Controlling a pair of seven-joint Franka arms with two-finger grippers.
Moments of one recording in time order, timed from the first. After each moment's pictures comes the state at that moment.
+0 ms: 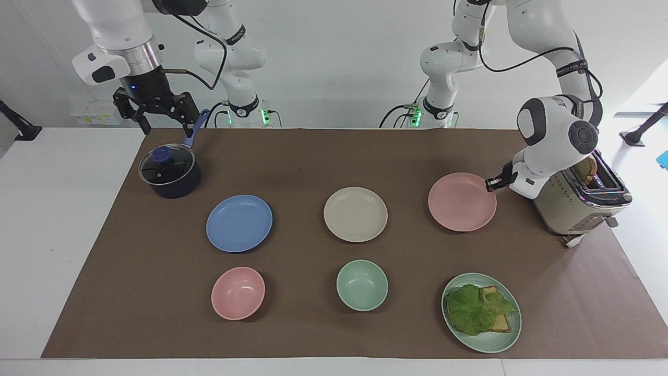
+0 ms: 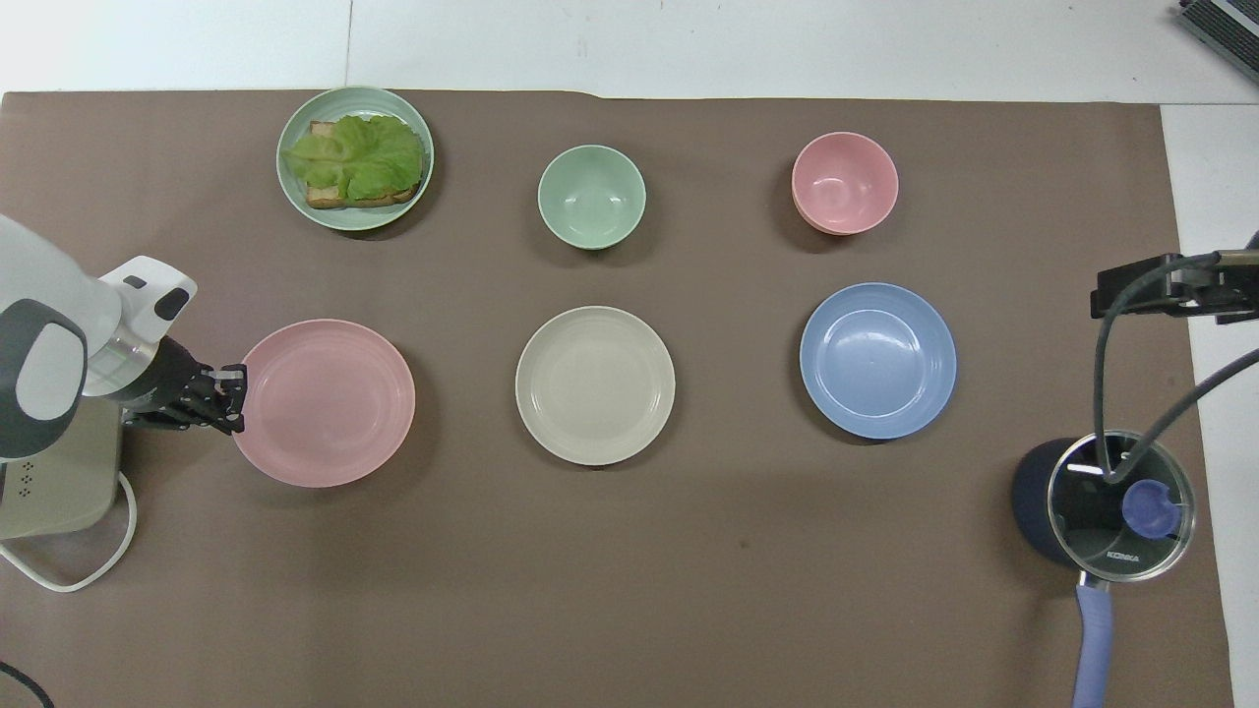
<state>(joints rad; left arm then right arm) 0.13 0.11 -0.14 -1.95 -0.10 1.74 -0.23 0.03 -0.01 0.00 -1.50 -0.04 1.55 0.09</state>
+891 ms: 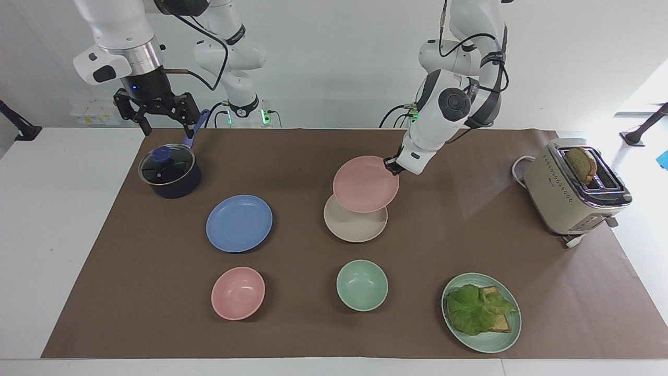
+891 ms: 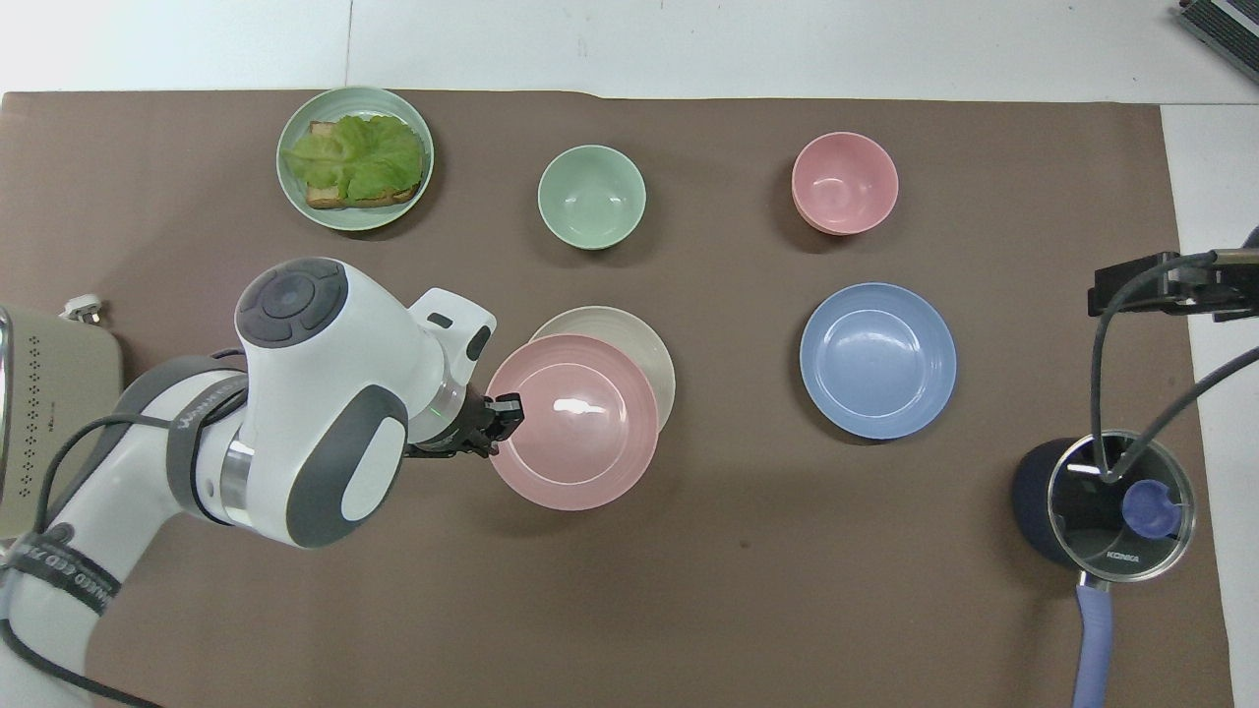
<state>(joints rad) -0.33 0.09 -0.15 -2.01 -0.26 1.97 -0.59 0.03 0.00 0.00 -1.50 -0.04 1.55 0.09</state>
